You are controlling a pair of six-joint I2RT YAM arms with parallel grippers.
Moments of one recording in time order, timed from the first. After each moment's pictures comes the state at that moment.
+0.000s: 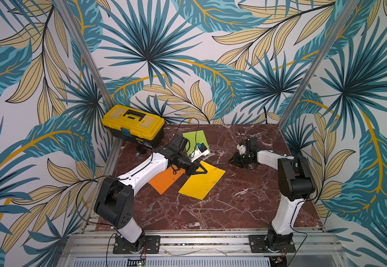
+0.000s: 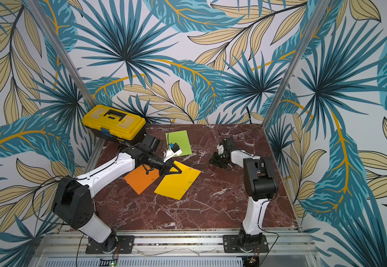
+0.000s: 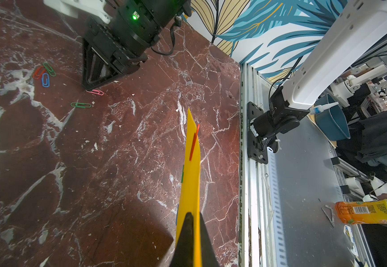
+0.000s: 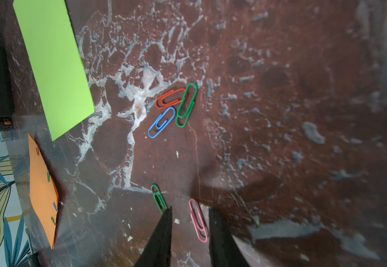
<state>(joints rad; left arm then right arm) -0.50 1.63 1.28 -0.62 0.92 0.28 0.09 1.94 1.18 -0.33 -0.43 0.41</state>
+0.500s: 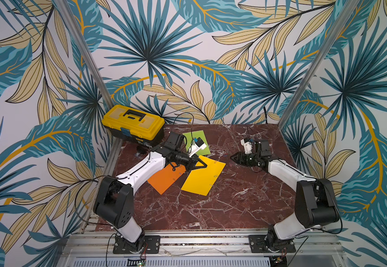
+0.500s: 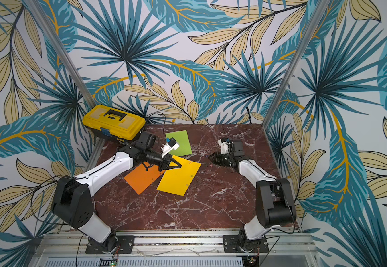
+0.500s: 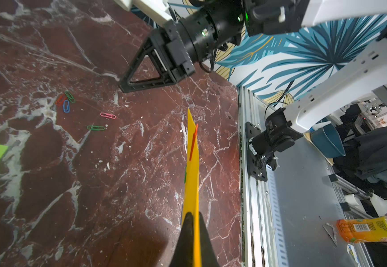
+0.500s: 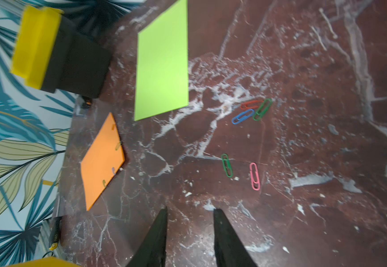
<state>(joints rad) -0.44 1.63 1.26 -0.47 0.99 0.19 0.09 1.55 0.94 -0.16 -0.55 0.32</state>
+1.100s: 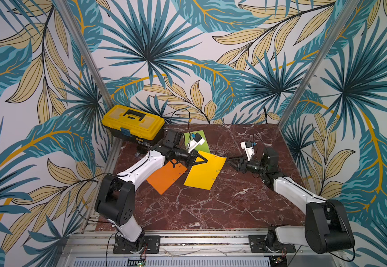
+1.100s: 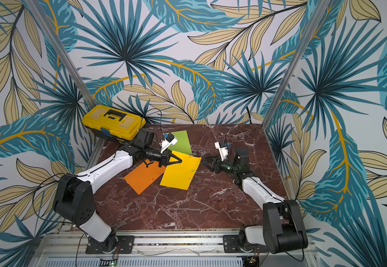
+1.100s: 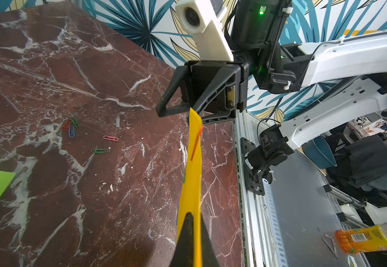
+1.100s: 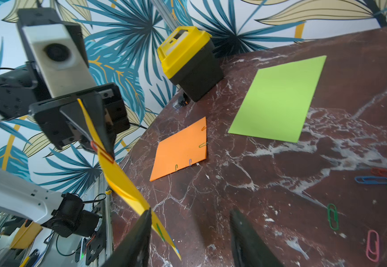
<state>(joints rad) -0.42 1.65 1.28 -0.37 1.07 0.14 0.10 1.34 0.67 0.32 -0.93 0.32</state>
